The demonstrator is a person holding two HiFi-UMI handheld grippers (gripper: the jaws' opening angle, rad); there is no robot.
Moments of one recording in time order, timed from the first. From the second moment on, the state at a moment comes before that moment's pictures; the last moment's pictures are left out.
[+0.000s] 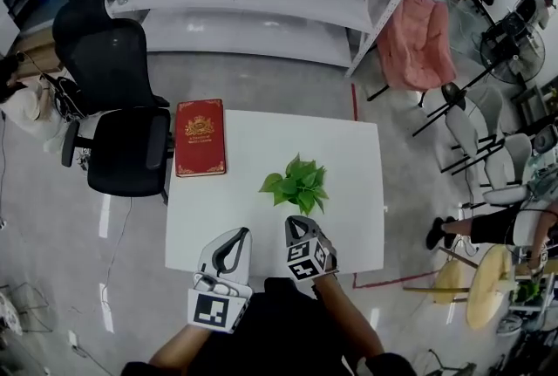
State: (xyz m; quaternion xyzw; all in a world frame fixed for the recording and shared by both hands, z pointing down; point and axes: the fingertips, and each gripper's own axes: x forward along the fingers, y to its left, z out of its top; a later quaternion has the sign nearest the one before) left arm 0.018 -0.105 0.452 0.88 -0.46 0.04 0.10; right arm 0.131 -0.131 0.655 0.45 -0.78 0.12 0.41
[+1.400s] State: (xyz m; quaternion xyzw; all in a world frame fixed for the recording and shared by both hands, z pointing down) left arm 0.015 -0.162 0.472 0.88 -0.44 0.07 0.13; right arm 0.151 -0.179 0.723 0.39 -0.70 0.09 0.59
